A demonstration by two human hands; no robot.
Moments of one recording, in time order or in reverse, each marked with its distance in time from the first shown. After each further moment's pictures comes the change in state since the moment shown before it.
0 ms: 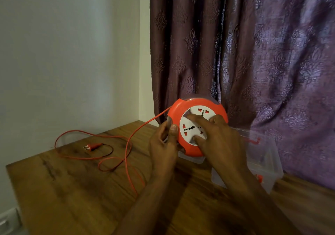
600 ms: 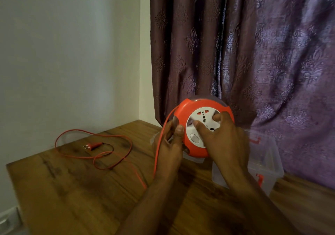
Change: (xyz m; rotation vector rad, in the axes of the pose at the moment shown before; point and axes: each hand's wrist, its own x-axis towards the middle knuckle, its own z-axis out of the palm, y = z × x) left_hand -0.004 0.001 0.005 -0.078 -0.060 -0.006; right_hand 0.001 -0.004 0.003 0.302 0.224 0.371
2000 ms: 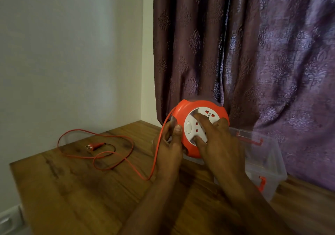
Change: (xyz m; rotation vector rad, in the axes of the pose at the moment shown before) left_hand 0.001 0.001 -0.001 -0.024 0.076 -0.005; right_hand -0.009 0.002 0.007 -0.293 -0.197 -0.283
